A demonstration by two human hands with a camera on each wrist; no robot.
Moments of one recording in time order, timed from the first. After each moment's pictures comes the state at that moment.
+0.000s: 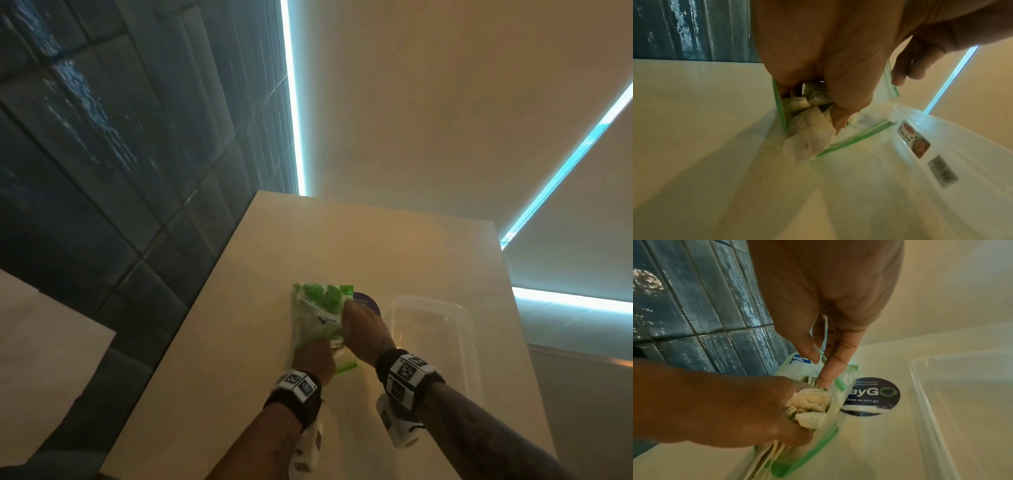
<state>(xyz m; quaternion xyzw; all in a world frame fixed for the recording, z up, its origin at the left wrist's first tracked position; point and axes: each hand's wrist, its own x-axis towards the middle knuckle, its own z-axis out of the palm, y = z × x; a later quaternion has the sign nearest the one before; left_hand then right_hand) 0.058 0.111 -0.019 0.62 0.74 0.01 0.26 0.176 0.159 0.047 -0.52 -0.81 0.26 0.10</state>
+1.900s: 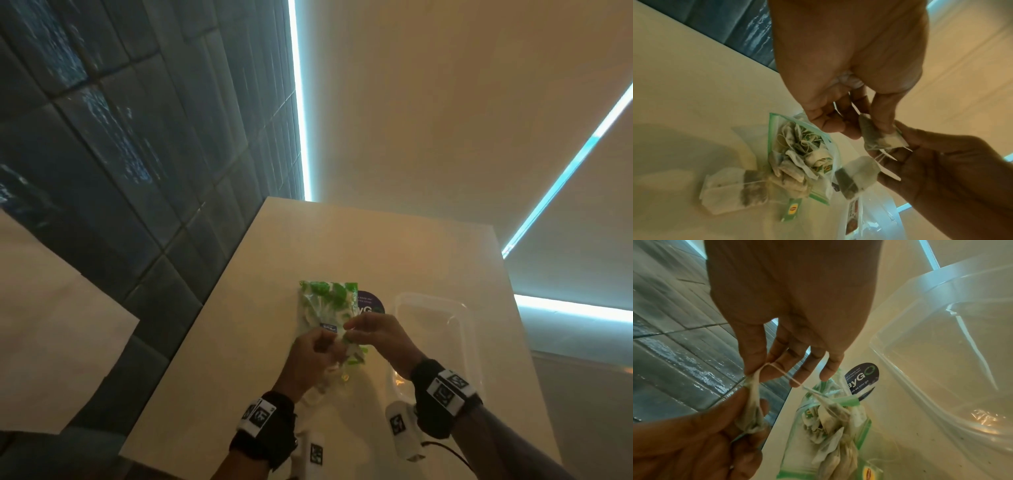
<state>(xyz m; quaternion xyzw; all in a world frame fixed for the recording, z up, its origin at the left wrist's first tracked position) 0.036 0.048 0.050 0.43 0.60 0.43 0.52 0.206 0.117 0.070 -0.46 -0.57 0.62 0.28</state>
